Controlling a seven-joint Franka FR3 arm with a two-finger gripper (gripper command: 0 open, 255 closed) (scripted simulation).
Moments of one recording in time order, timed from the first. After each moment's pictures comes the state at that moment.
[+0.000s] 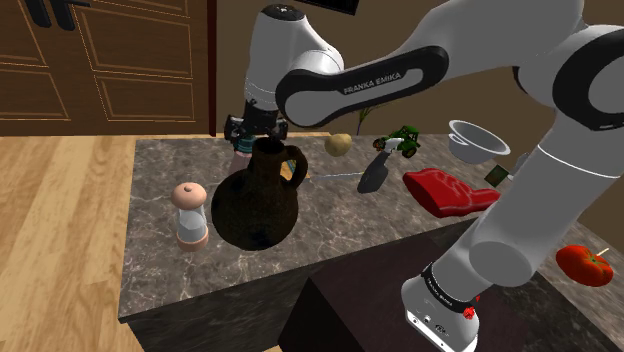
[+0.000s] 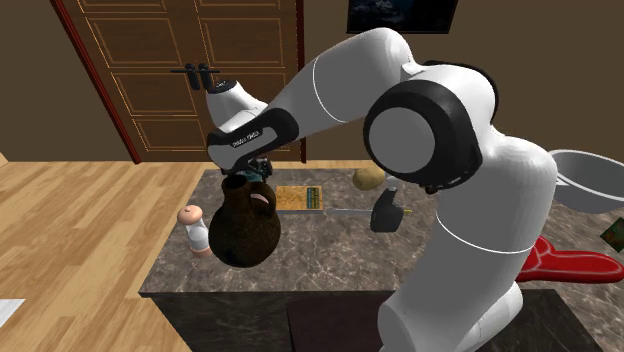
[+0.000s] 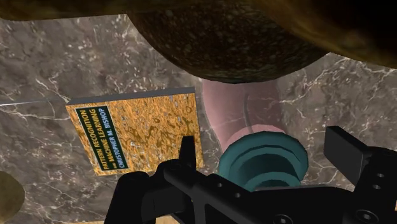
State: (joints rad) arm 0.10 0.13 0.45 -2.01 -0.30 2.26 1.02
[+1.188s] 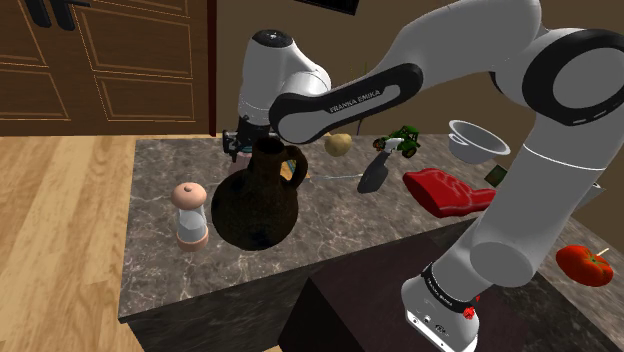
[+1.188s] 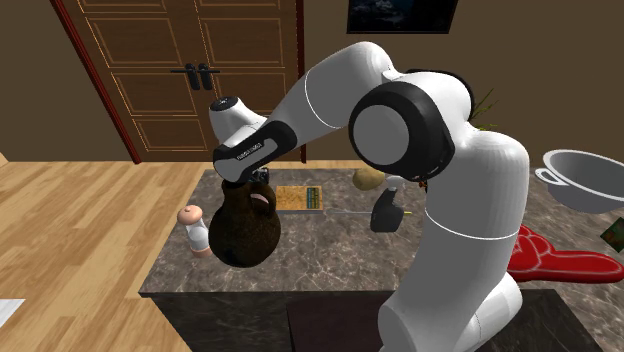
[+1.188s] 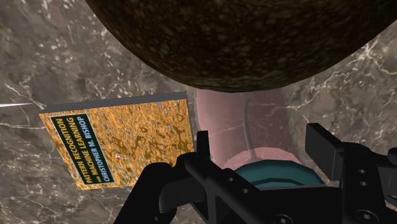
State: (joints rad) arm 0.12 0.23 0.43 -2.00 -0.37 2.34 1.08
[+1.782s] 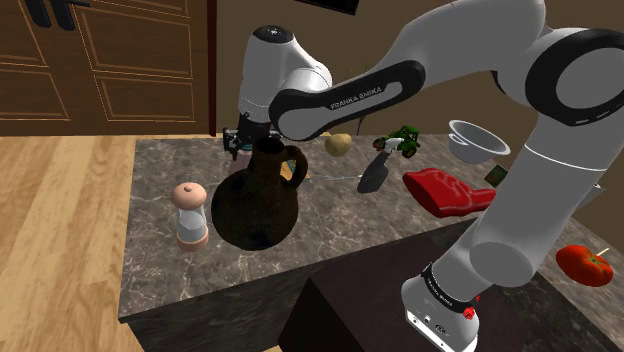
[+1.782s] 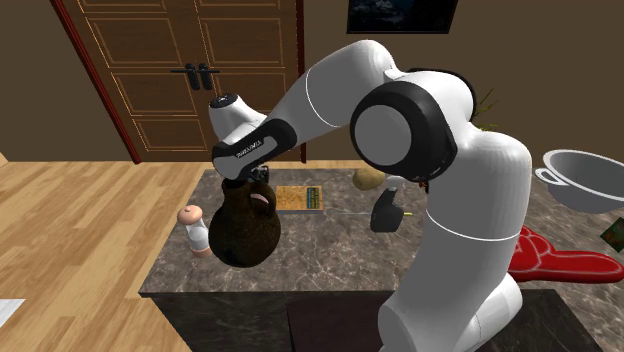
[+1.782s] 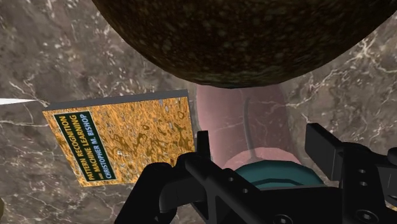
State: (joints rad) arm 0.12 0.22 0.44 -1.99 -0.36 2.32 1.07
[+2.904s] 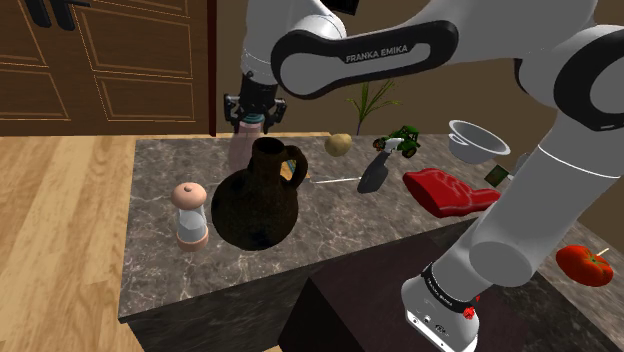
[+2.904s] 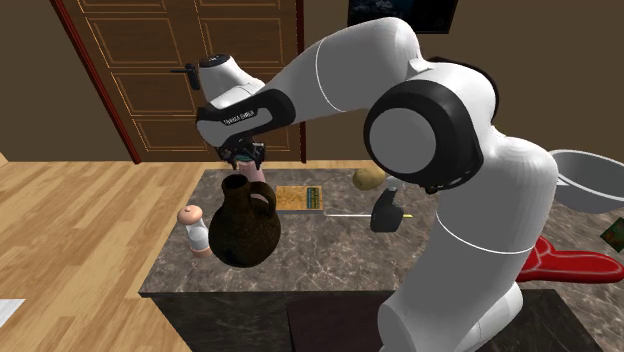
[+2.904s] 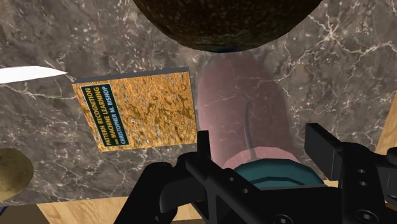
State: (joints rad) arm 0.10 0.13 0.46 -1.88 -0.27 2.13 0.99
